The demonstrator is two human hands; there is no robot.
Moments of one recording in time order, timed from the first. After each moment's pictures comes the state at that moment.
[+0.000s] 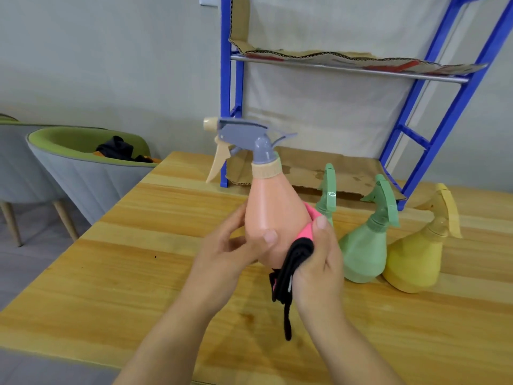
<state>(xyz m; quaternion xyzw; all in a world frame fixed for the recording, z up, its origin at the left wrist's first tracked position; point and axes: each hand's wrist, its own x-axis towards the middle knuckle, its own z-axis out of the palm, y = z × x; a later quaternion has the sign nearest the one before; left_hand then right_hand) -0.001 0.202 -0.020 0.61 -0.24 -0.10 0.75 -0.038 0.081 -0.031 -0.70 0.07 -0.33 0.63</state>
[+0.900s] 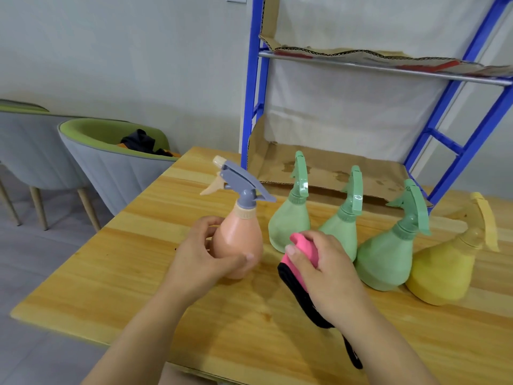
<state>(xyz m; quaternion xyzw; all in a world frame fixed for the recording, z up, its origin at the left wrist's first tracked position) 0.037 0.251 -0.068 0.78 -0.10 -0.01 0.61 -0.032 0.060 -0.043 -0.92 0.09 -0.10 0.36</state>
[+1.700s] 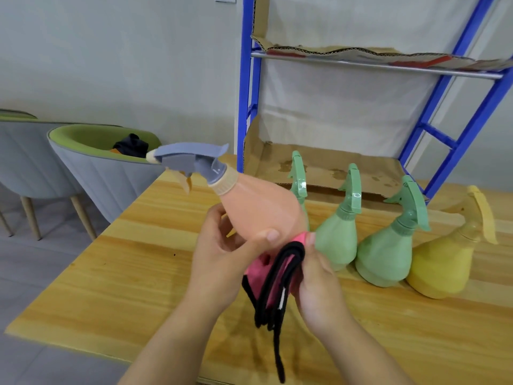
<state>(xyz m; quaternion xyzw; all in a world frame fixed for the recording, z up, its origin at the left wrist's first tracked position) 0.010 0.219 -0.028 0.55 -0.14 -0.02 0.82 -0.032 0.094 -0.050 -0.67 0.00 -0.10 0.73</state>
